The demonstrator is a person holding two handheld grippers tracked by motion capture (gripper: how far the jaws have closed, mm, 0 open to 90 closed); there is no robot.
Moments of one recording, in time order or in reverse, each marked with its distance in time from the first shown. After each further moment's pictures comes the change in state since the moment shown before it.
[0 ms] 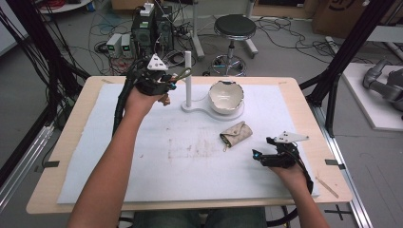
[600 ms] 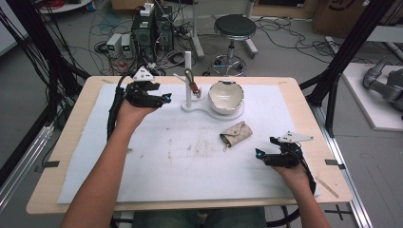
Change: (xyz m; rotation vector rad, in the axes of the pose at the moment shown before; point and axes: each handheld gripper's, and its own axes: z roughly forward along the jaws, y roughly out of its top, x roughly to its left) left arm 0.002 -0.048 -0.009 -0.035 -0.038 -0.141; right arm -0.005 -0.002 -0.007 -0.018 -0.020 0.021
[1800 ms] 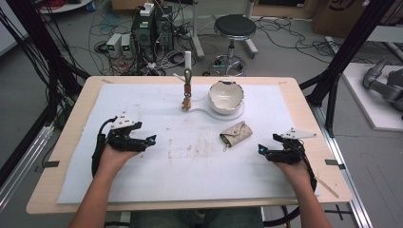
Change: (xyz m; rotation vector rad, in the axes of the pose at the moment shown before) left arm -0.022 -0.129 -0.032 -0.003 -0.051 -0.117; right arm -0.014 0.002 0.003 -0.017 -0.029 0.038
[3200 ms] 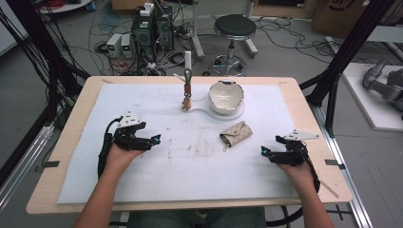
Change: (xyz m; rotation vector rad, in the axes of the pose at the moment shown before) left arm -0.007 0.002 0.019 0.010 0.005 -0.031; right arm -0.007 -0.008 -0.004 0.020 -0.004 -0.001
